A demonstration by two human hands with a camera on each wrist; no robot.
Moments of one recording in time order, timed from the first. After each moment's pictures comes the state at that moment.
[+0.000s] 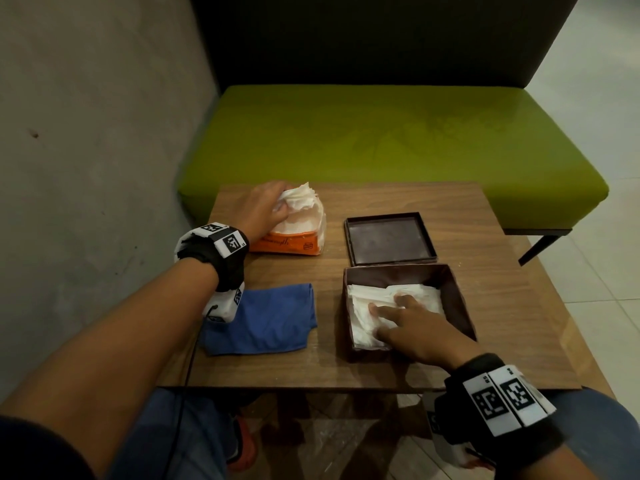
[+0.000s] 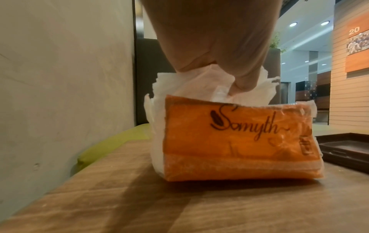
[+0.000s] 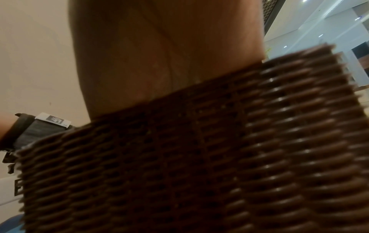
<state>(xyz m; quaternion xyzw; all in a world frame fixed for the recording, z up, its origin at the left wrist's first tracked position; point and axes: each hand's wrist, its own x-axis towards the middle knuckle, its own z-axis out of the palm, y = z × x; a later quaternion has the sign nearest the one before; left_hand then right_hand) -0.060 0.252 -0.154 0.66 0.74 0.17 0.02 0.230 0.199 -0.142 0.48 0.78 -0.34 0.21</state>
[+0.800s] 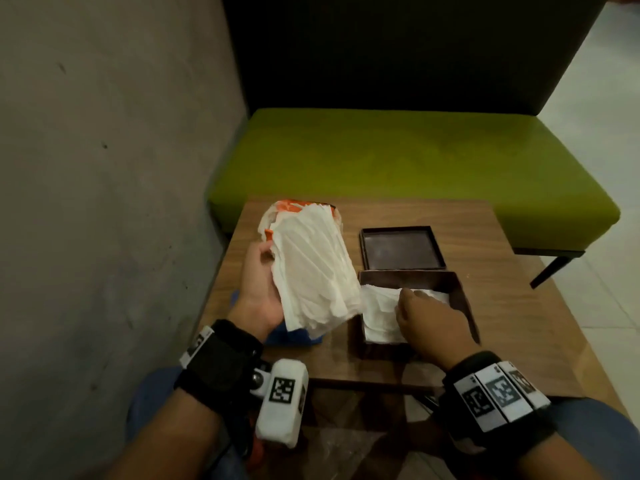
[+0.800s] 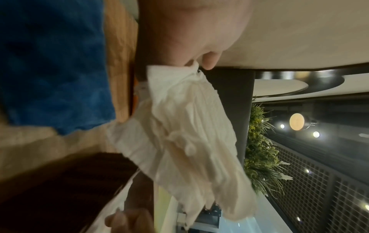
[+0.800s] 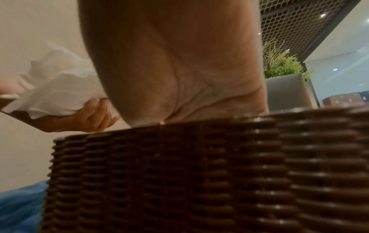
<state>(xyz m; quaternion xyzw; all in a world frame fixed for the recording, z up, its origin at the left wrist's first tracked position) 0.014 0.123 -0.121 0.04 0.44 0.66 0.61 0.231 0.188 -0.150 0.53 0.83 -0.14 0.07</state>
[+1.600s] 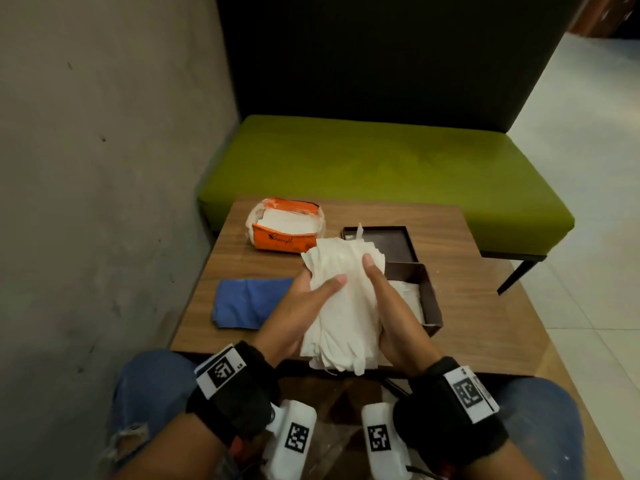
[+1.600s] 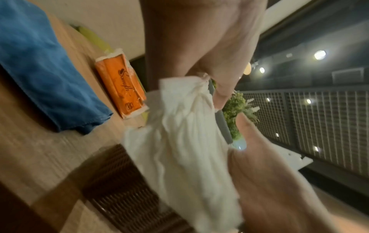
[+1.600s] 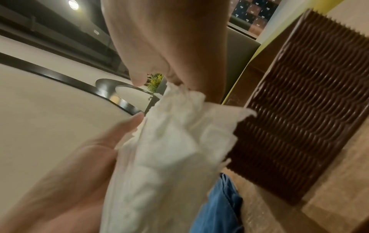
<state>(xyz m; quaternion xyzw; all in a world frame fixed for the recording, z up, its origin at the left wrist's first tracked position) 0.095 0.090 -0.120 0.27 0.56 0.56 0.54 0.219 0.133 -0.103 0.38 0.40 -0.79 -0.28</state>
